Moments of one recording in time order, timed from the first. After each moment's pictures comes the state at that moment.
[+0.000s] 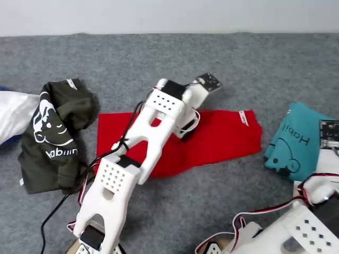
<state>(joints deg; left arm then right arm) 25.5 49.5 -44.9 93.8 -10.8 47.2 -55.4 24.9 100.6 39.6</state>
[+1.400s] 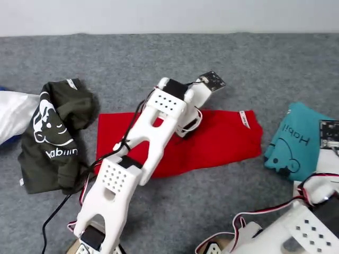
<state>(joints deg) 27.3 49.9 -46.8 94.6 -12.5 47.2 -55.4 24.9 100.7 39.5</state>
